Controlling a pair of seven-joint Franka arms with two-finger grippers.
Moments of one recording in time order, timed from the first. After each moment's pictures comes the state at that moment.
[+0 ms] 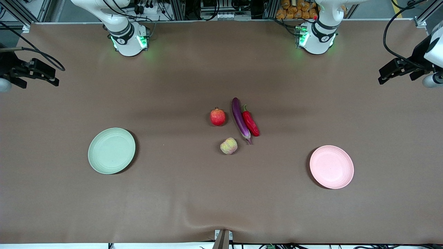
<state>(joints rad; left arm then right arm) 0.05 -0.10 -0.10 -1.65 0.02 1.52 -0.16 -0.02 0.02 0.04 -1.44 0.02 1.40 -0.04</state>
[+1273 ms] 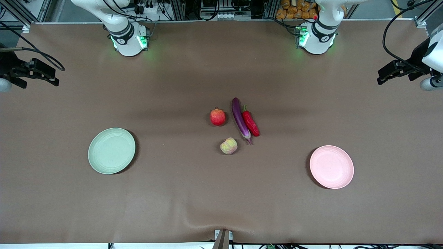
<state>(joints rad) 0.05 -0.07 -0.10 -1.63 0.02 1.50 -0.16 -0.02 0.02 0.04 -1.44 0.02 1.40 -0.04</state>
